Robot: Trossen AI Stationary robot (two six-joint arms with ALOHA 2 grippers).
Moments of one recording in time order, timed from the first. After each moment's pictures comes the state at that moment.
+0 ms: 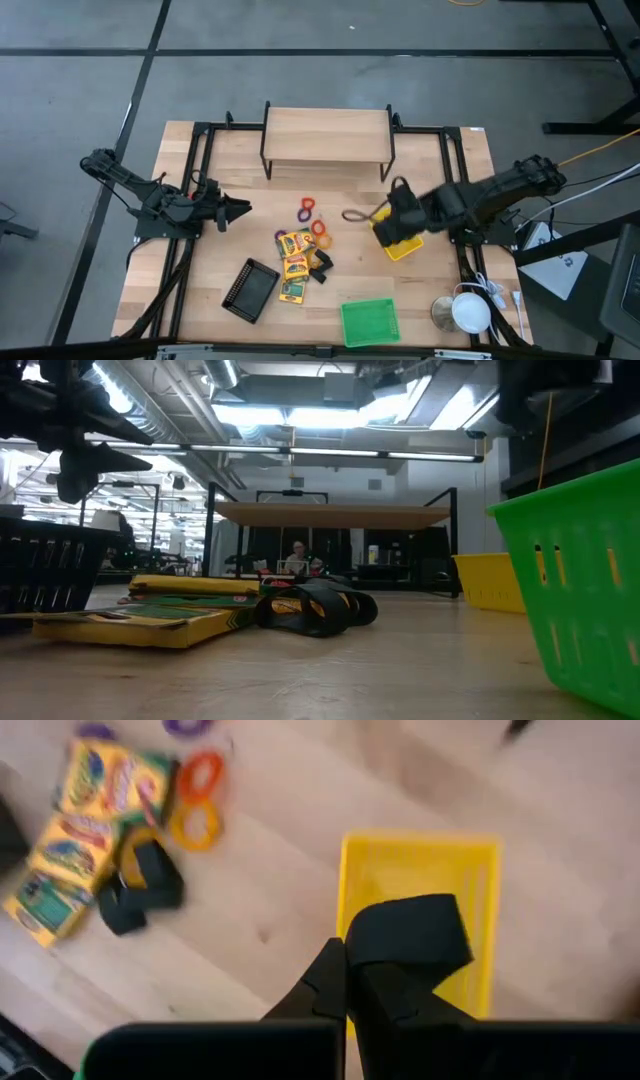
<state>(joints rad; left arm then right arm) -0.48 0.31 0.20 -0.20 -0.72 -0.98 0.39 1.42 1.35 -1.27 0.29 1.35</state>
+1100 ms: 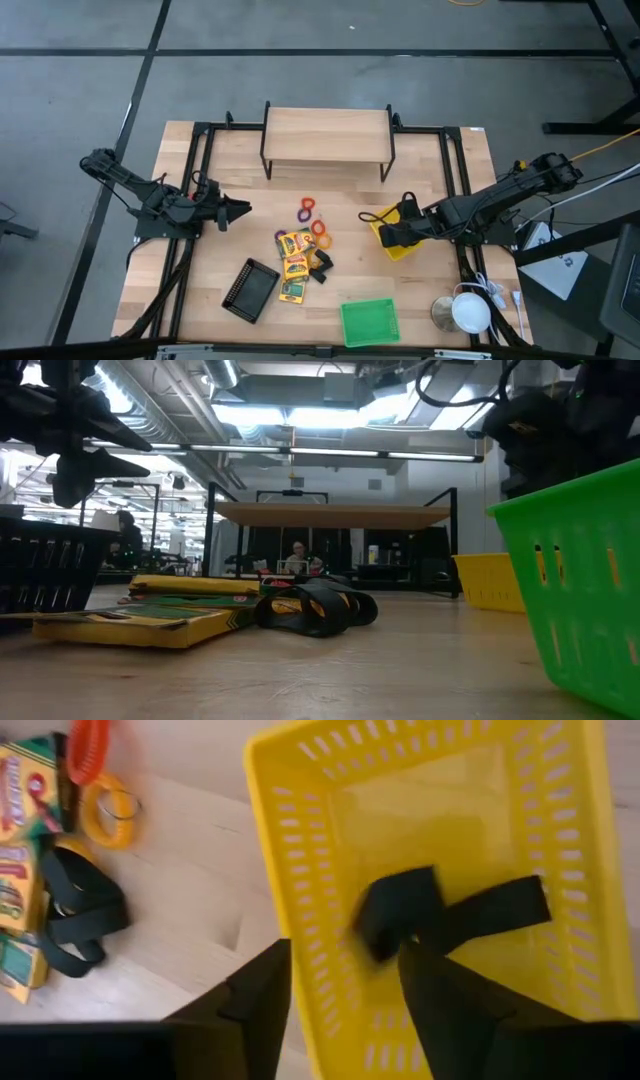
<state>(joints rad) -0.48 0.31 0.20 -0.23 -0.72 -1.04 0.38 1.23 0.73 -0.70 0.19 1.64</state>
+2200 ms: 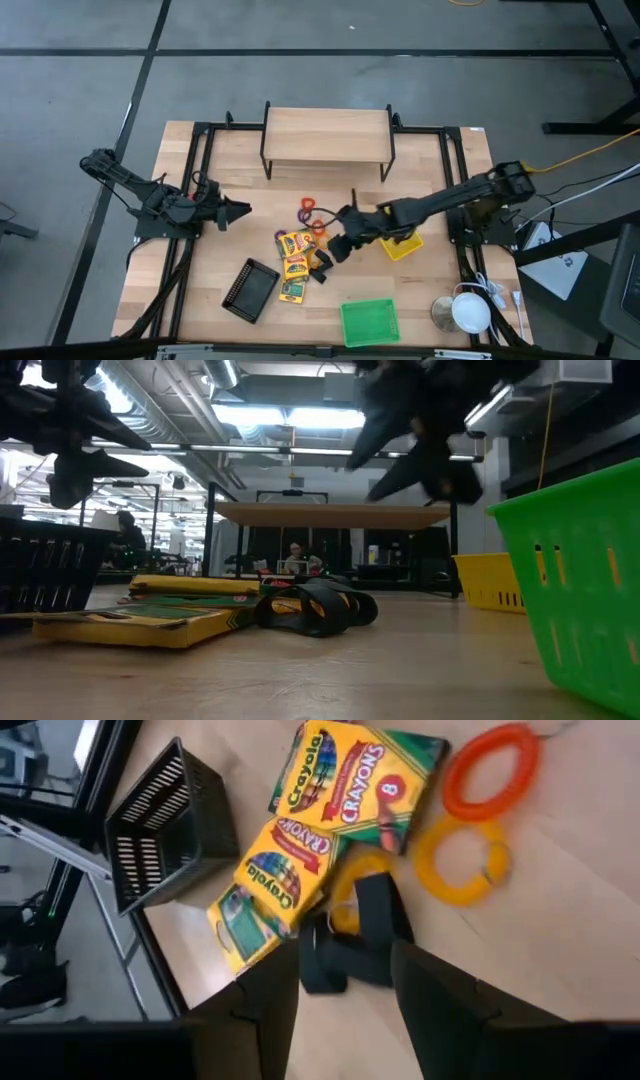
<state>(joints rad) -0.48 0.31 0.20 -0.23 -0.69 -1.09 0.26 1.68 1.07 -0.21 -0.01 1.12</state>
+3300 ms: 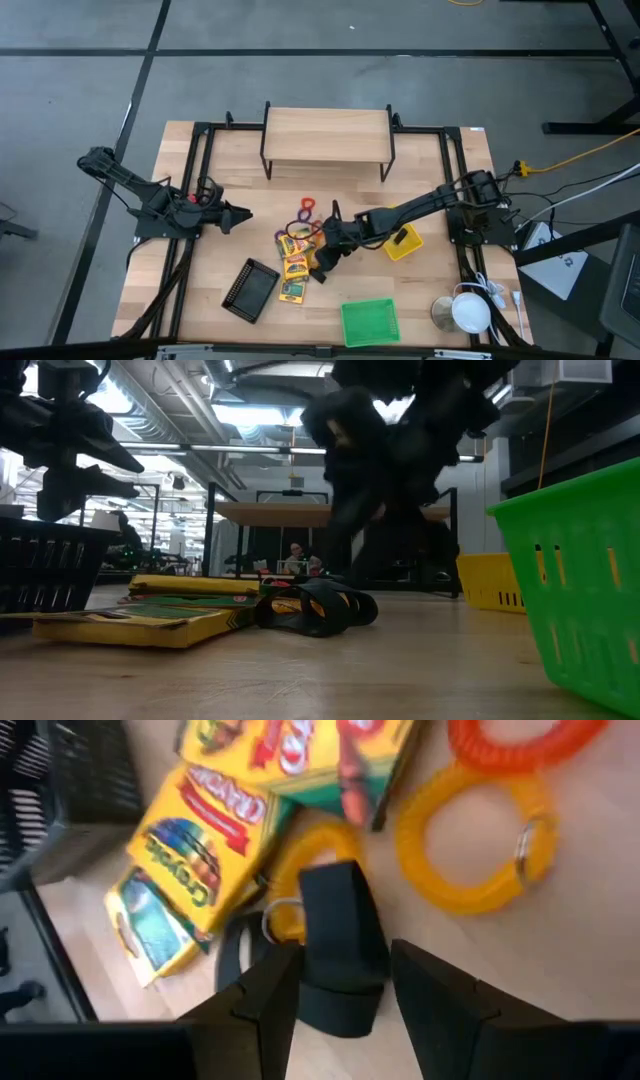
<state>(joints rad) -0.48 0.38 0.20 -0.30 -0.63 -1.19 0.24 1.93 1.16 -0.19 -0.08 1.07</state>
